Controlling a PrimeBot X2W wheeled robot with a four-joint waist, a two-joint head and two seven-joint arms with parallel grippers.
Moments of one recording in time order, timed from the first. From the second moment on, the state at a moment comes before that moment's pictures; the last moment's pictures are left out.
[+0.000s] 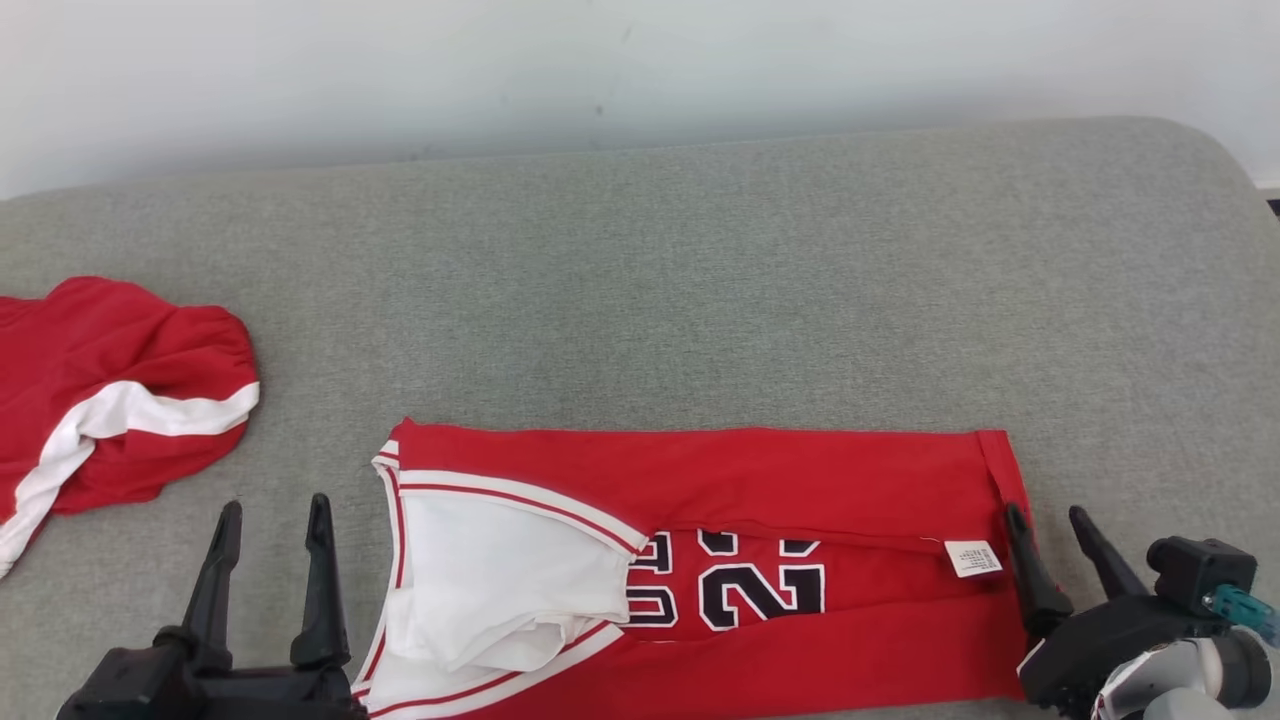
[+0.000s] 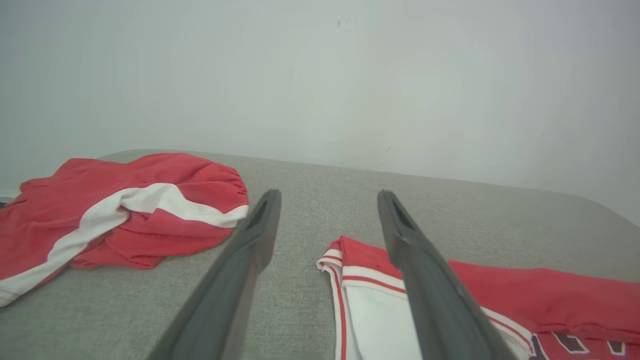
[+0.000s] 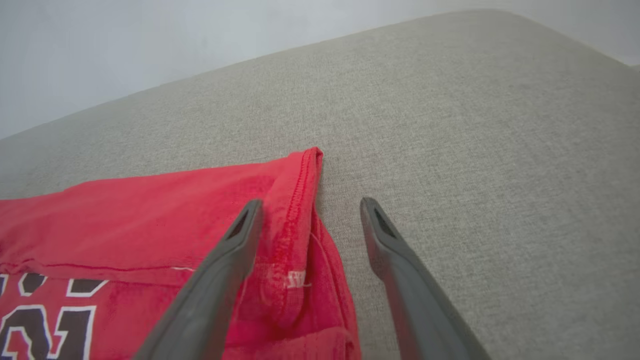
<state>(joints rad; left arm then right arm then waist) -0.01 0.10 0.01 0.00 -0.24 -0.03 -0.26 -0.21 -0.27 0.12 0.49 0.50 0.13 -0.14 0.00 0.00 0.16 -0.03</state>
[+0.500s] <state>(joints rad) -0.01 0.06 0.09 0.06 -0.16 -0.09 -0.26 -0.29 -0.25 0.20 0.73 0.58 0.13 -0.10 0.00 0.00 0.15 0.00</state>
